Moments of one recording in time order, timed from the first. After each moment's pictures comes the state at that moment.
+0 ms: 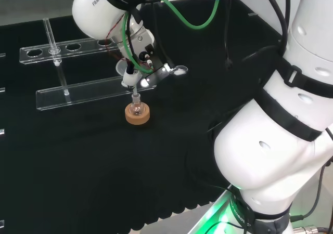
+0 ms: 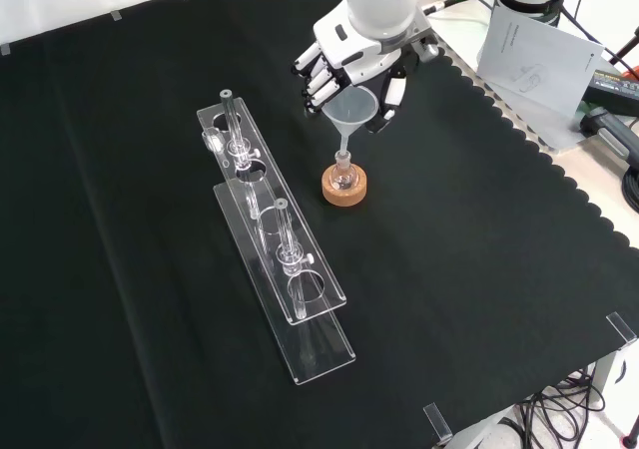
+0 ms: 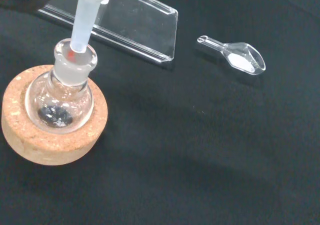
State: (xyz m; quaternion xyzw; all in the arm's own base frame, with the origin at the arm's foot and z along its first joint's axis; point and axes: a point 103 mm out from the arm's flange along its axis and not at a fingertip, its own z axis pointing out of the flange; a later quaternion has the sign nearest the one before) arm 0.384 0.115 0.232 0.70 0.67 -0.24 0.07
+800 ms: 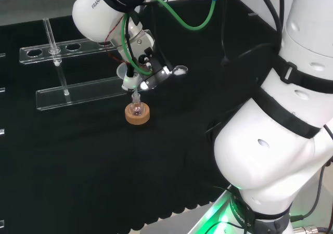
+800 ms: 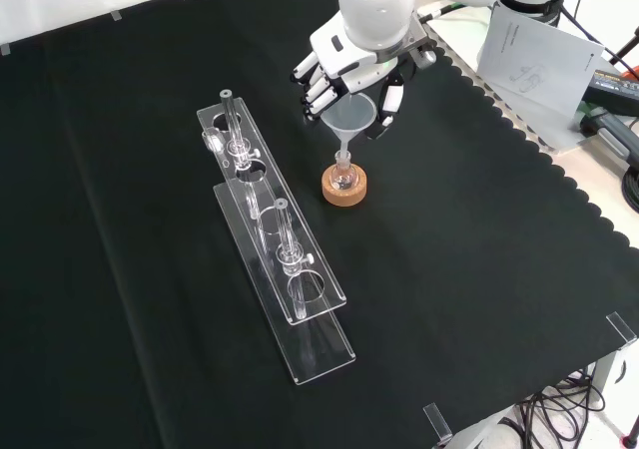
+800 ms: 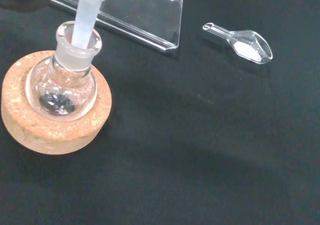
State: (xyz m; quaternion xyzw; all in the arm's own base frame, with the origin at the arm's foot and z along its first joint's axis) arm 0.387 0.115 0.218 0.70 0.67 -0.25 0.06
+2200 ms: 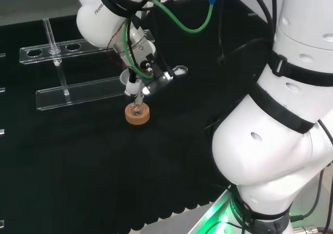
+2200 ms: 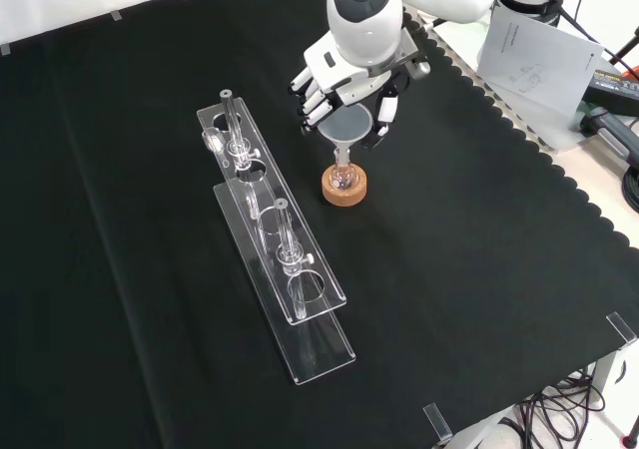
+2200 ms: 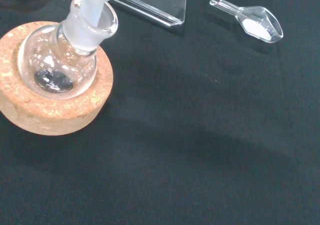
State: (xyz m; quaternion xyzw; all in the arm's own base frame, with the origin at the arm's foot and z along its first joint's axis) arm 0.390 0.108 0.195 0.70 0.66 -0.27 0.05
